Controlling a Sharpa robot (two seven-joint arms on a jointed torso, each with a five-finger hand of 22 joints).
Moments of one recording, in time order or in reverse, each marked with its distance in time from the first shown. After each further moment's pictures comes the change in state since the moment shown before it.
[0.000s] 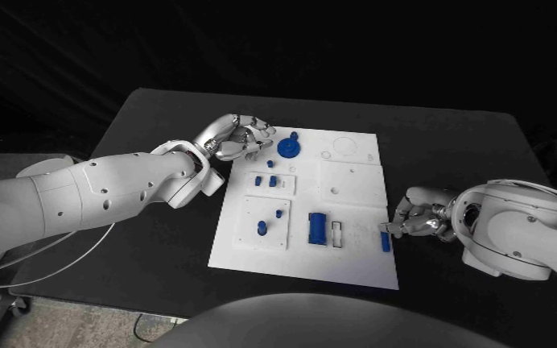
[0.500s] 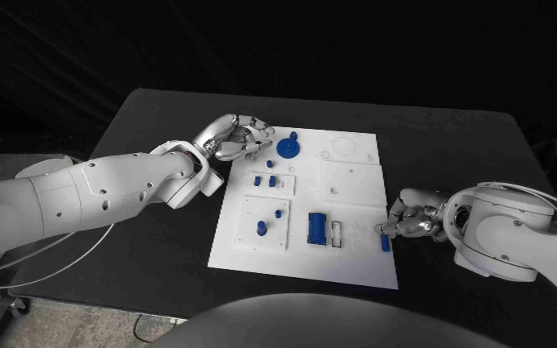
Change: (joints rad) left arm 0.000 0.000 0.000 0.000 0.000 0.001 0.000; left_hand 0.000 0.000 0.000 0.000 0.000 0.000 0.000 0.000 -0.001 0.000 0.000 0.000 -0.001 0.000 0.000 0.000 0.000 0.000 0.000 0.000 0.000 0.000; right arm -0.021 0.026 0.000 -0.012 -0.035 -0.017 -0.002; right_hand 0.016 0.003 0.014 -0.014 -0.002 0.000 0.000 -0.017 -0.013 0.000 0.000 0.000 0.000 0.000 0.000 -0.004 -0.001 0.000 0.000 0.000 -0.004 0.000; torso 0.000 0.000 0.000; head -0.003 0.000
